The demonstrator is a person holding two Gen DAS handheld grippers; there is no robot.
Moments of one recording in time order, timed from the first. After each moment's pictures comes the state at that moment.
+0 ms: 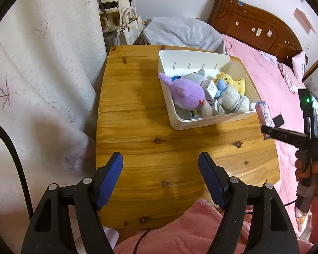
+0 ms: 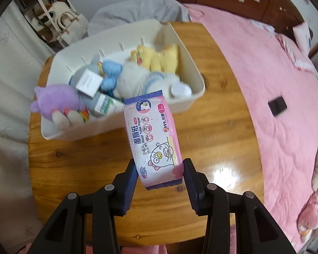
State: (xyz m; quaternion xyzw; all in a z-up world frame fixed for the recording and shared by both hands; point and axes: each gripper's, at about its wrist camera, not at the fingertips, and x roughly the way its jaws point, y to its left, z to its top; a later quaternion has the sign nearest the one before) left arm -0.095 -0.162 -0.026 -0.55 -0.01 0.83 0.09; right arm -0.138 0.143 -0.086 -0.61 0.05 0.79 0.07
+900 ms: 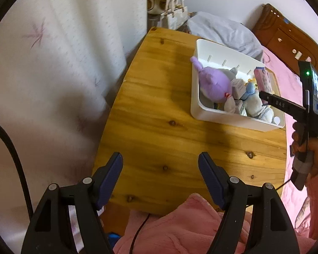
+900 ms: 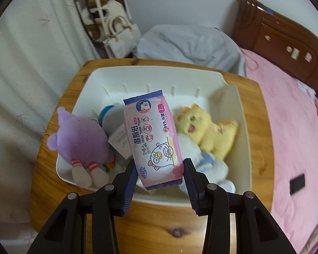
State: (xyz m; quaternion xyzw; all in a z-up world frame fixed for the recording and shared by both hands) left arm -0.061 -0.153 -0.045 -0.58 -0.08 0.81 -0.07; right arm -0.228 0.094 -0.102 -0.53 -0.04 0.84 -0.10
